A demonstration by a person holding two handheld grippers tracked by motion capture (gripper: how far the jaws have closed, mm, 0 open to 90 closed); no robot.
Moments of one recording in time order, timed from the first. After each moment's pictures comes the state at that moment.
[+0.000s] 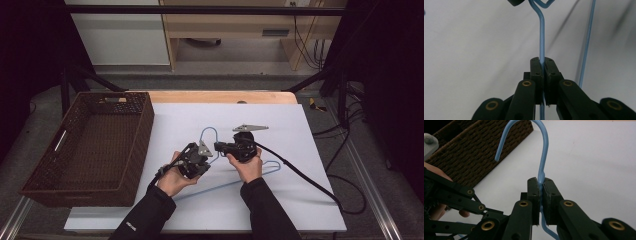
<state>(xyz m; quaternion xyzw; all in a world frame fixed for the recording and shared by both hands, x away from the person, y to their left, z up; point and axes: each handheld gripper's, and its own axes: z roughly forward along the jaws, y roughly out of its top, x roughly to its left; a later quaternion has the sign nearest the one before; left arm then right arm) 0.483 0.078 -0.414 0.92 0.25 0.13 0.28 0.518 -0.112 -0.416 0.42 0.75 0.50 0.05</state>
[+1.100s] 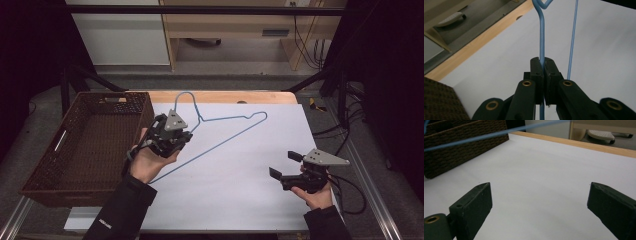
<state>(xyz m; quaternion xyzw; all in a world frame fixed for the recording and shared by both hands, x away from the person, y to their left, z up) 0.468 0.132 -0.292 0.86 0.29 0.23 0.35 0.424 -0.267 -0.405 0.39 0.74 0.52 0.19</state>
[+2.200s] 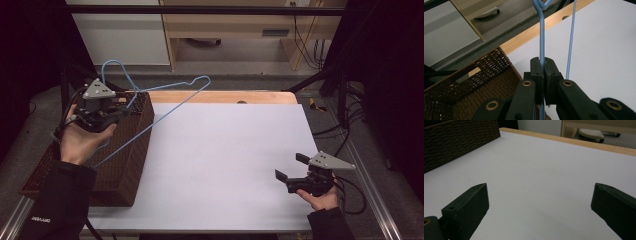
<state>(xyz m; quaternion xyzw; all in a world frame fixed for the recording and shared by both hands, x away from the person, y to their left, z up) 0.482 0.264 -0.233 0.82 0.37 0.28 0.33 0.418 -0.280 -0.410 0.40 0.73 0.51 0.21</state>
